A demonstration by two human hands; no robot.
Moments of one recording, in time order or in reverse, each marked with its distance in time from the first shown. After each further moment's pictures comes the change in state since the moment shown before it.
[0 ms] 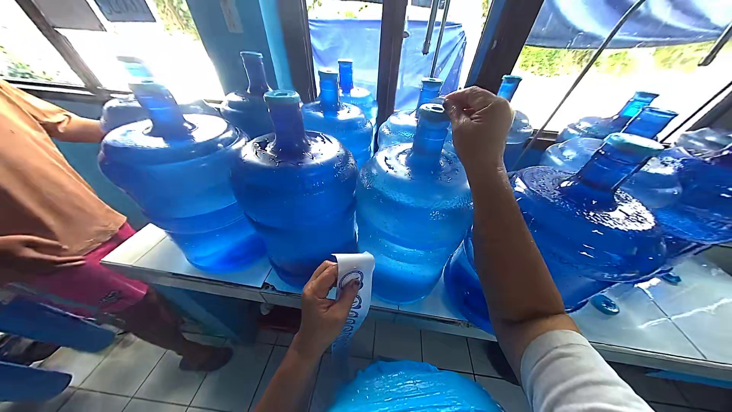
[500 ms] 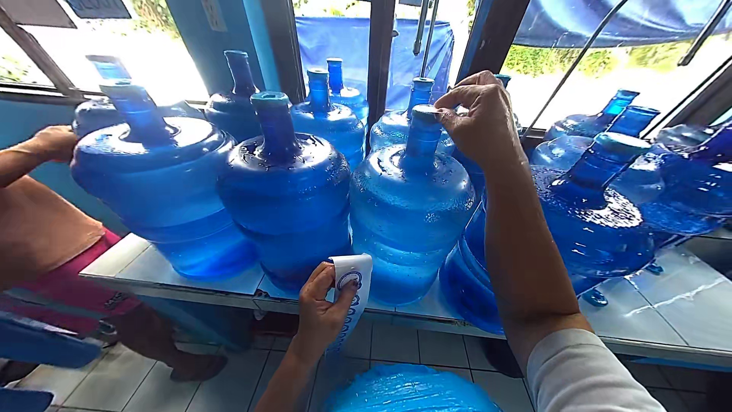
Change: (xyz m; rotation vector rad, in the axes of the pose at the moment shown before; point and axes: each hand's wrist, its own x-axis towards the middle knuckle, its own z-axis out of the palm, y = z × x) left_hand 0.008 -0.003 0.003 -0.037 -0.008 -0.002; right_hand 0.014 -0.019 -0.033 -0.154 -0.299 -0.006
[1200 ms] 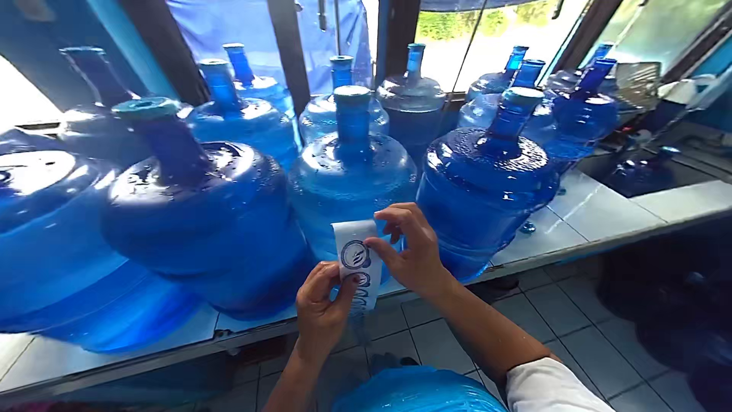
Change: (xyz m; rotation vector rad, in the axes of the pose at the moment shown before) left_hand 0.010 0.000 0.043 -0.303 -0.210 -0.008; right_hand -0.208 -0.038 0.049 0.428 0.193 -0.024
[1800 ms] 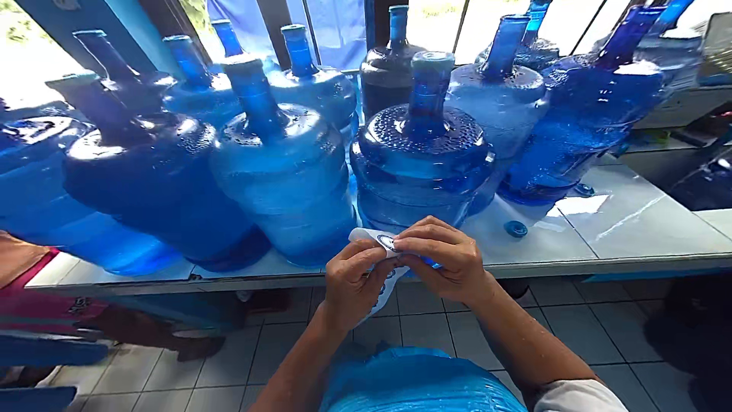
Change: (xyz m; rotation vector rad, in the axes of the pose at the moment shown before) left_hand -0.006 0.005 0.231 0.339 -0.075 0.184; right_hand -0.060 0.085 -0.224 0.266 -0.182 -0.299
